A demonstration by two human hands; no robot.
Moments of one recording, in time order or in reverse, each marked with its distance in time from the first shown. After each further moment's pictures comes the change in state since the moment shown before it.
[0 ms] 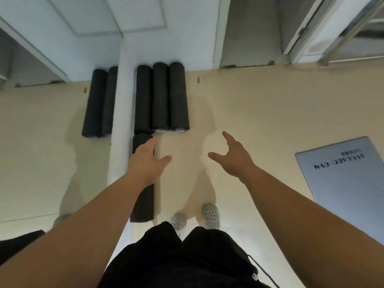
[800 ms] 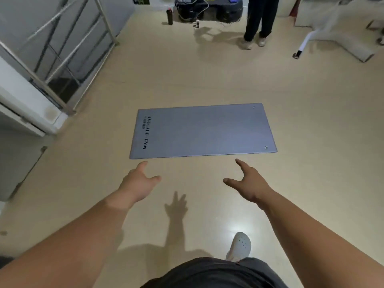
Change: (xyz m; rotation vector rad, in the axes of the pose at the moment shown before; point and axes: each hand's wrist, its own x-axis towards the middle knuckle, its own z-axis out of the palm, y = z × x) left_hand -0.338 0.245 0.371 0.734 -0.664 0.829; right_hand -0.580 0.403 0.002 0.716 0.907 0.774
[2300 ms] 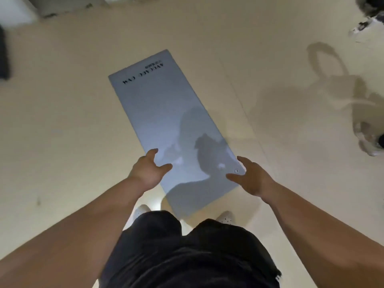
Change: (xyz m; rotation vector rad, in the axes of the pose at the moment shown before) left_hand 0.416 0.806 0.274 -0.736 0.310 -0.747; right_hand 0.872 -0.011 -0.623 -0.789 -0.775 -0.434
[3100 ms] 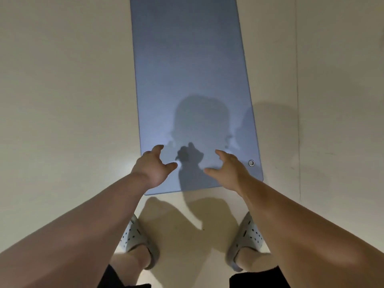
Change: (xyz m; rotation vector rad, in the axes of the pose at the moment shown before) left_hand 0.208 -0.207 0.337 -0.192 0.001 -0.220; right_hand 0.302 0.175 0.243 -0.397 -0.230 -0.154
